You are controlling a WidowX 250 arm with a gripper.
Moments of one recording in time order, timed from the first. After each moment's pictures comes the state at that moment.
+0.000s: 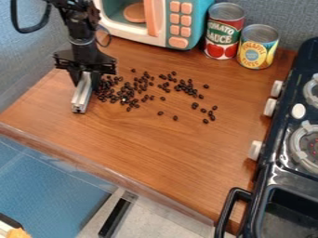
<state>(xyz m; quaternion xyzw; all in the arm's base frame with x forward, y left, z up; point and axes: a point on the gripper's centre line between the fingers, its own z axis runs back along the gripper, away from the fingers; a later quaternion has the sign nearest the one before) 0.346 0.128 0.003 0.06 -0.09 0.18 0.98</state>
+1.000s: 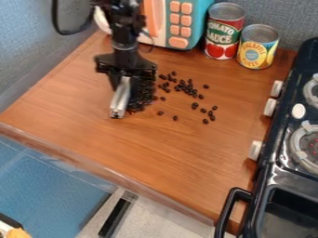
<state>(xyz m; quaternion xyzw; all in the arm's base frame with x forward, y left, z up) 0.361 0.059 0.003 0.04 -0.09 0.13 0.99</state>
